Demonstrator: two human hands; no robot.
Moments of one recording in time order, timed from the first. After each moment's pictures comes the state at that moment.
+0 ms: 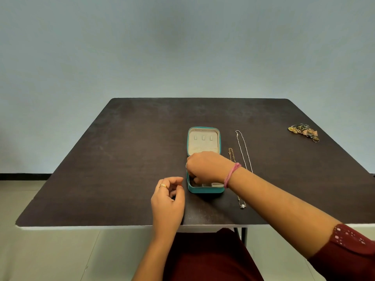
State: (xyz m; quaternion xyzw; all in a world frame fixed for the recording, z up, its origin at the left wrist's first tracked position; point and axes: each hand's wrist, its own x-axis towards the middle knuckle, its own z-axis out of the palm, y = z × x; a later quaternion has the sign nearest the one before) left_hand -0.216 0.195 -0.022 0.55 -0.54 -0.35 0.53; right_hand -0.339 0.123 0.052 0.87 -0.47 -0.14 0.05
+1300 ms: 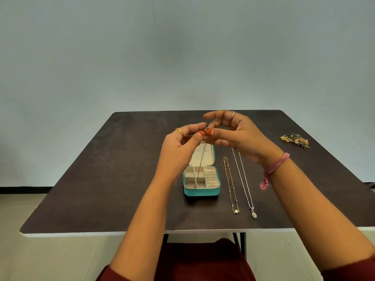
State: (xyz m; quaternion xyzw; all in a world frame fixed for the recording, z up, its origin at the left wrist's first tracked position) left_hand -0.241 0.158 0.109 0.37 -0.63 -0.44 0.52; right_hand -0.414 0.156 0.131 0.64 -0.41 0.47 -0.44
